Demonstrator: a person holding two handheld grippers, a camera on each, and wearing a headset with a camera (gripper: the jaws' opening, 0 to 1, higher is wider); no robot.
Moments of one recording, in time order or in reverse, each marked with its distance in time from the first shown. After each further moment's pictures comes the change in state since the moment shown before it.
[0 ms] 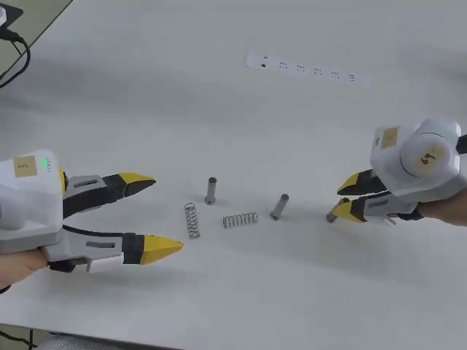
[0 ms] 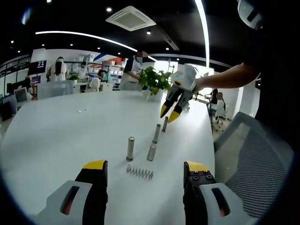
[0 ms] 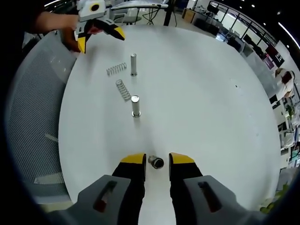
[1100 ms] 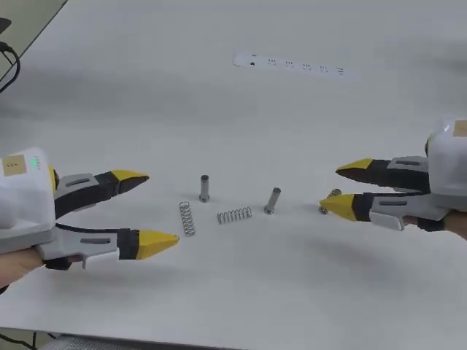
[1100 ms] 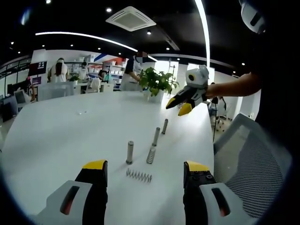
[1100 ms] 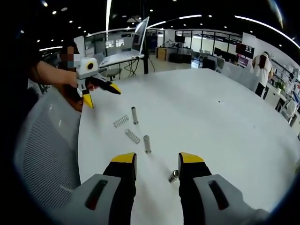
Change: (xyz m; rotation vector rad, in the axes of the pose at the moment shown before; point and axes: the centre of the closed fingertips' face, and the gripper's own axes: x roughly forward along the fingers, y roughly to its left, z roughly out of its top) left arm -0.001 -0.003 0.009 0.005 0.002 0.009; right arm -0.048 0.017 0.036 0.287 -0.451 -0.052
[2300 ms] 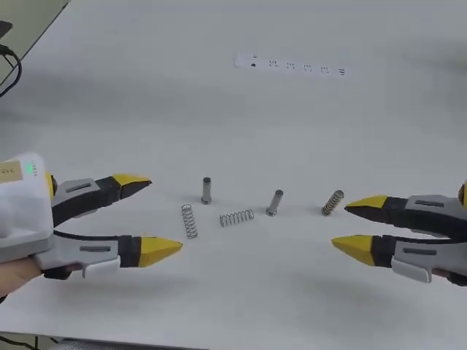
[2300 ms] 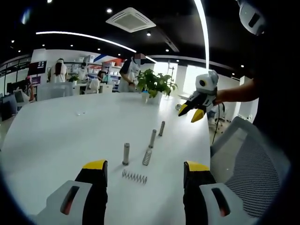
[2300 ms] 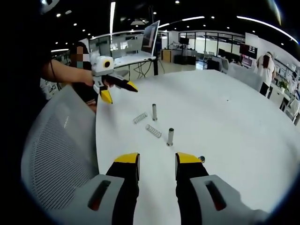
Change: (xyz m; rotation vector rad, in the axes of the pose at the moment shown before) left arm -0.004 -0.008 0.005 -0.009 -0.012 -0.013; right arm -0.015 0.049 -0.009 -0.013 0.009 0.064
